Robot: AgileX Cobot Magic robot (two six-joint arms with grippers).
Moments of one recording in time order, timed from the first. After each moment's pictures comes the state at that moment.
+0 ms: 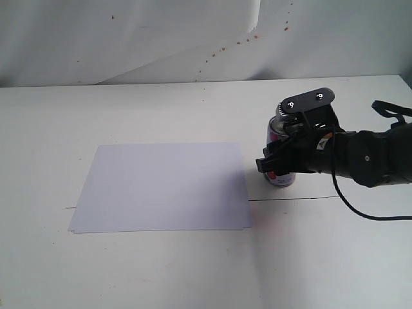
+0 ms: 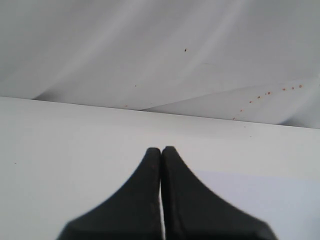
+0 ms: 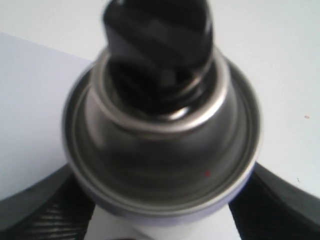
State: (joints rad) left arm -0.08 0.31 -0.08 -0.91 -0.05 0.74; right arm 0.24 1.81 -0.80 0.23 -0.21 -0.25
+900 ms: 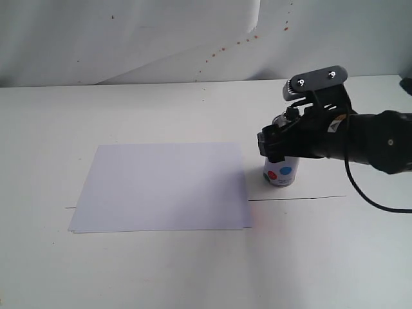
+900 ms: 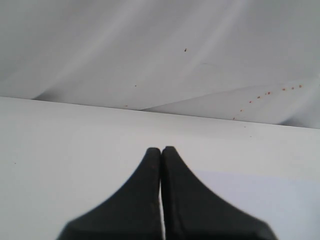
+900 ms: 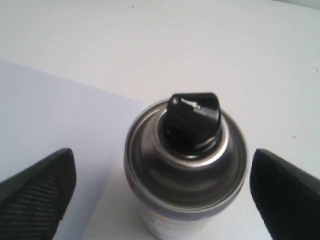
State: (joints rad) left arm -0.08 0.31 -0.08 -0.91 -0.05 0.74; right arm 0.24 1.67 -0.80 0.25 -0.12 -0.24
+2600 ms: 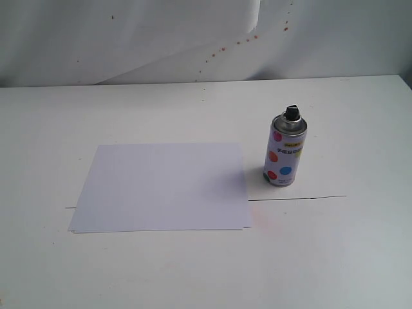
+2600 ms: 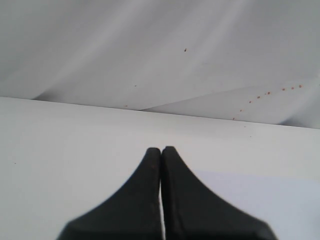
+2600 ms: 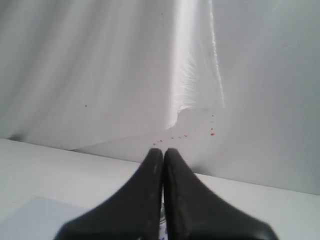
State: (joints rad) left arm -0.08 0.31 -0.08 -0.91 -0.05 0.74; right arm 0.24 0.30 -0.58 -0.20 0.37 0.16
